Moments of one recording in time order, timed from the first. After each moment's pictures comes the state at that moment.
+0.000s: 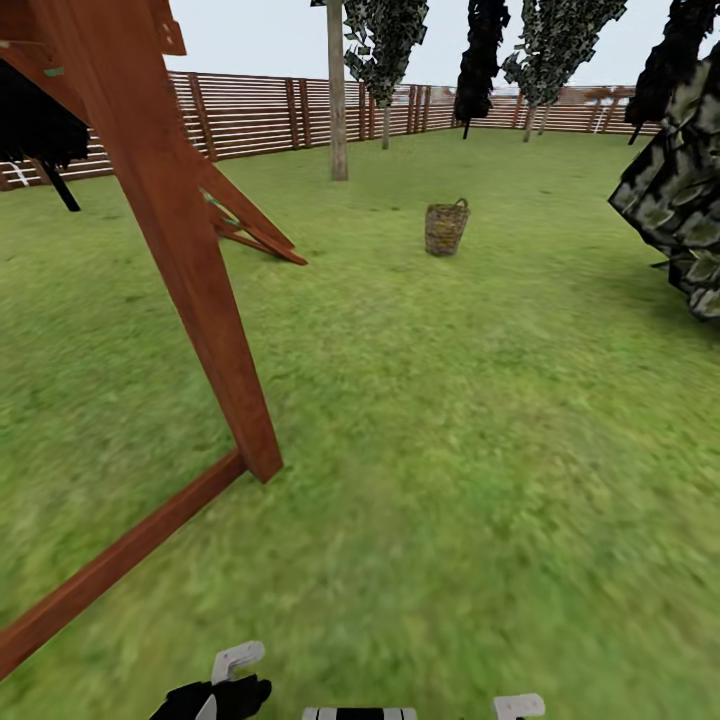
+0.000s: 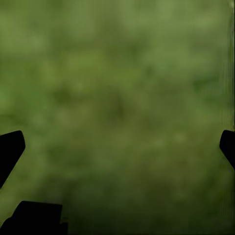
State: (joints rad) left arm -0.44 -0.03 0.26 -0.32 0.01 0.27 -0.08; right arm -0.21 0.01 0.00 -0.47 0.07 -0.10 -0.01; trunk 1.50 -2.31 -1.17
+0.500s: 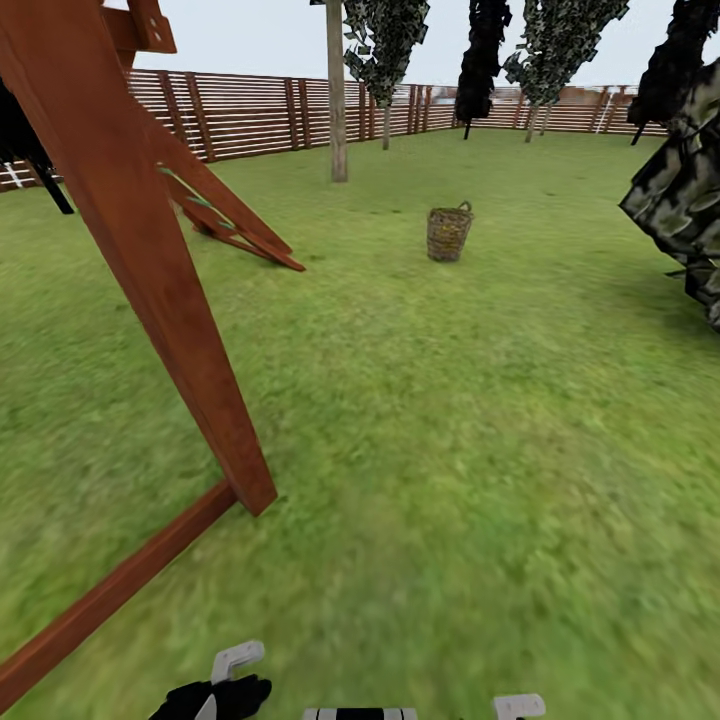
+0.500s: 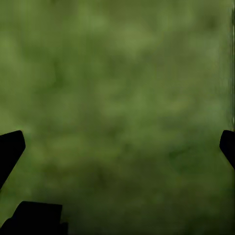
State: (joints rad) left arm -0.44 -0.03 0.26 -0.32 0.01 0.27 -0.08; right arm -0.21 0.01 -0.01 -0.47 0.07 -0.10 -0.01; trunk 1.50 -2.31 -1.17
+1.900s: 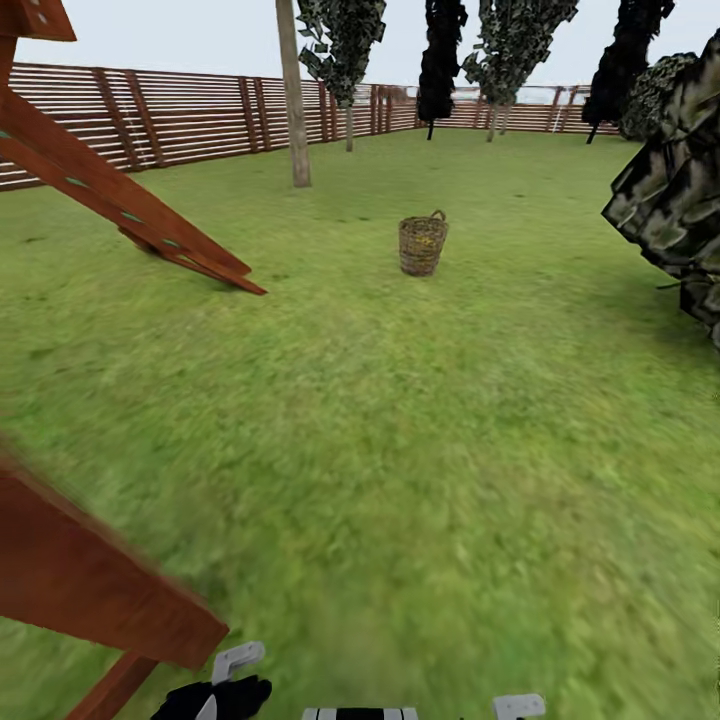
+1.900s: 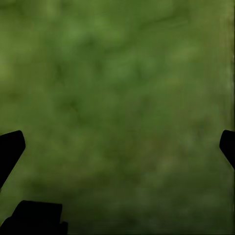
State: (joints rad) left arm -0.44 -0.03 0.26 -0.32 0.01 0.27 -0.08; right arm -0.21 0.01 -0.01 -0.47 0.07 -0.10 -0.01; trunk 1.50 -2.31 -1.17
